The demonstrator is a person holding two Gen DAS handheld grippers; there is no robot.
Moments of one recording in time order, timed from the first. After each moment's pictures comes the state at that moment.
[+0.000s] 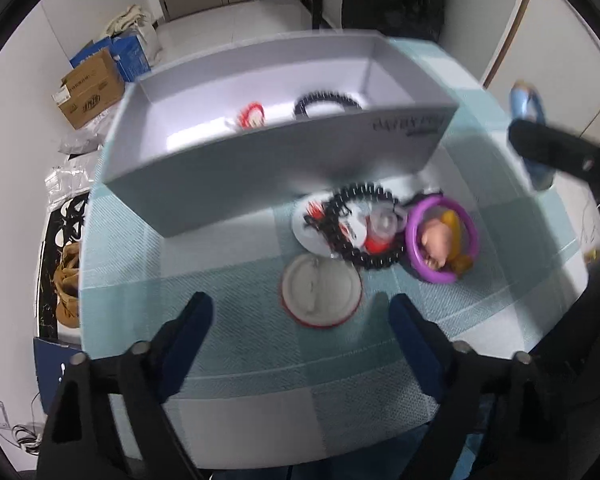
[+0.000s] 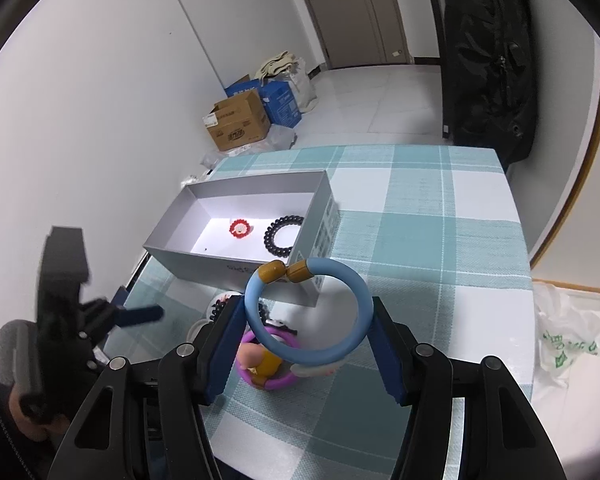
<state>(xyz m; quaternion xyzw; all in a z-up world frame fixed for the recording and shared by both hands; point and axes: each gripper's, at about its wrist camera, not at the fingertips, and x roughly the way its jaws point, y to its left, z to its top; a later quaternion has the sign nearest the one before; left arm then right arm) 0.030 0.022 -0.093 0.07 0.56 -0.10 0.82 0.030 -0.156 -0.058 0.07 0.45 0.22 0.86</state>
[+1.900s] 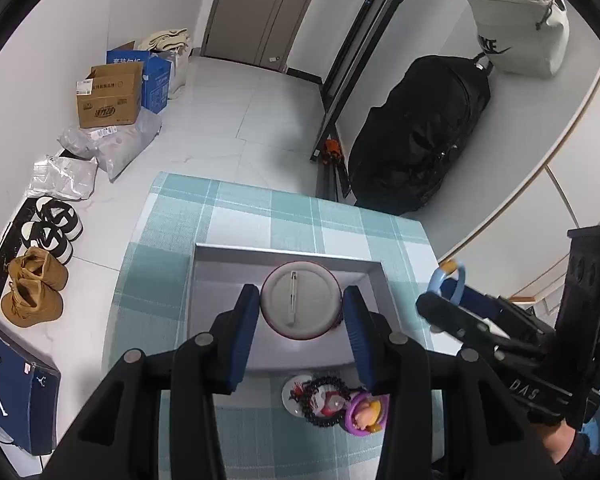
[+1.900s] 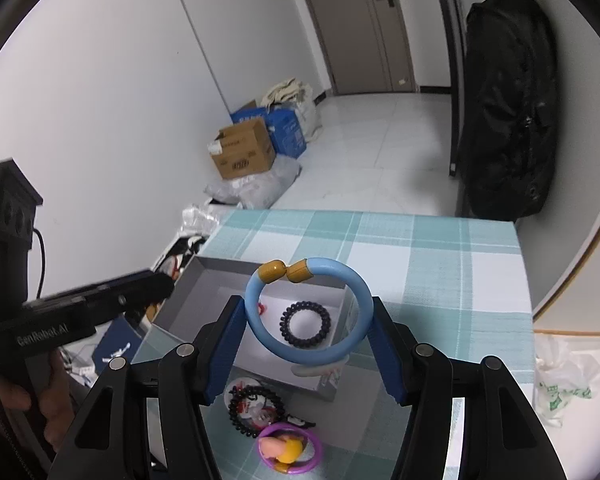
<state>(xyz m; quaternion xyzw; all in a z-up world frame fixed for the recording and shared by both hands) 0.074 0.066 -0.011 -0.14 0.44 -0.12 0.88 0.080 -0.123 -0.018 0.06 0.41 0.23 0.88</state>
